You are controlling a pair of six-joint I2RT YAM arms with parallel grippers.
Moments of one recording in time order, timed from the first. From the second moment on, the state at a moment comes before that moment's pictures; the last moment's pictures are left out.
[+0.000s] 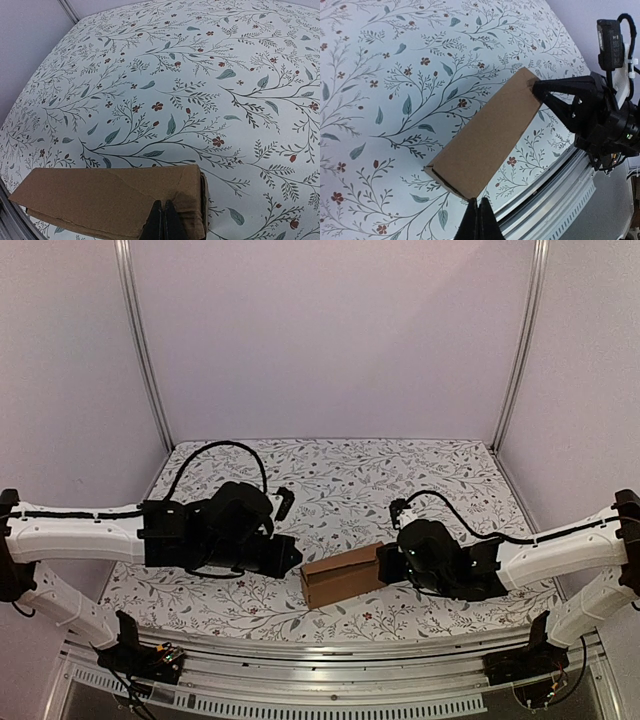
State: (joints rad) left arm -1.15 1.33 0.94 -0.38 -0.16 -0.75; right arm 1.12 1.44 0.67 0.11 0.46 0.70
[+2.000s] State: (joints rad) left arm -1.10 1.52 0.60 0.40 0.02 -0.79; right arm 1.07 1.28 0.67 -0.10 0.37 0.61
